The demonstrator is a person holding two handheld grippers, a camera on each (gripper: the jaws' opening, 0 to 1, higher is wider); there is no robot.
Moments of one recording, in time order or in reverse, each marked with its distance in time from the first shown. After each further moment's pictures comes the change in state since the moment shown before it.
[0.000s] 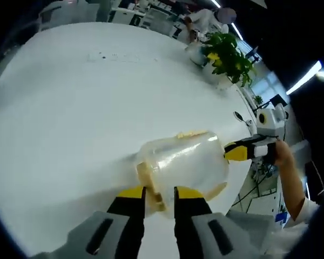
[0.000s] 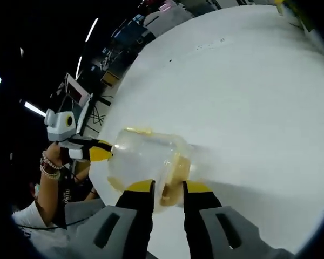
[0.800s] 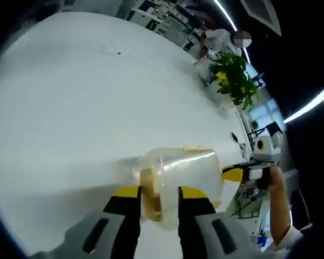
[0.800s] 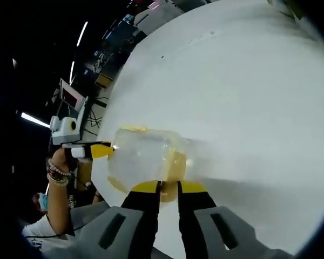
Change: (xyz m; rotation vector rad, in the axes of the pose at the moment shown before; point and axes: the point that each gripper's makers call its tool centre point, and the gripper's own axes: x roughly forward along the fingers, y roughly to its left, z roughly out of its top) left arm 0.009 0.004 0.006 -0.224 -0.063 -0.067; right arm -0.002 -0.003 -0.007 0.105 0.016 -0.025
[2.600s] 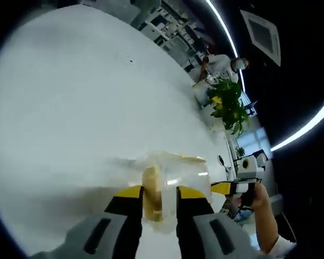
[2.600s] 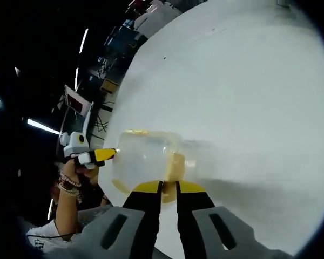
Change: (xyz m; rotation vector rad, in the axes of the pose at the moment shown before) left arm -0.017 0.008 0.011 -0.196 -0.256 -0.154; right arm 0.003 0.012 -0.007 -0.088 -0.033 0.044
